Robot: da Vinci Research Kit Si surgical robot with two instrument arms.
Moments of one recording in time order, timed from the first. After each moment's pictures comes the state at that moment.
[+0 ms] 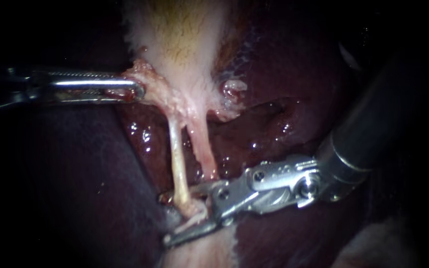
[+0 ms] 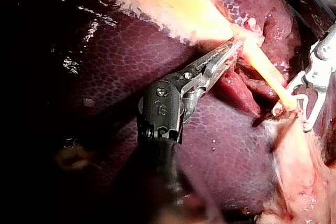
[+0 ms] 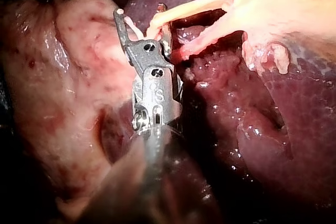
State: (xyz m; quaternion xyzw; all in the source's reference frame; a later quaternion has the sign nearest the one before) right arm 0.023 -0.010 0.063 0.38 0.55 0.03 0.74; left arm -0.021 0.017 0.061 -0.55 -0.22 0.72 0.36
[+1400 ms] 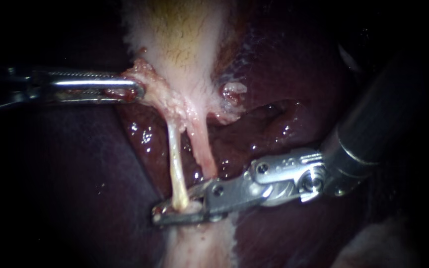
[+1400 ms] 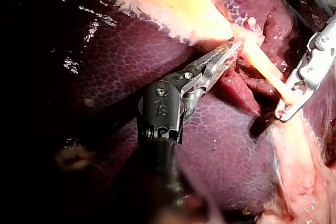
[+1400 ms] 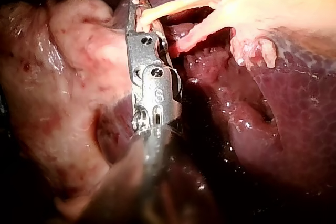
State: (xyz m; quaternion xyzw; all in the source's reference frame) right arm 0.021 -0.007 0.063 0.39 0.52 0.07 0.76; left arm -0.021 0.017 0.061 -0.55 -0.22 0.72 0.36
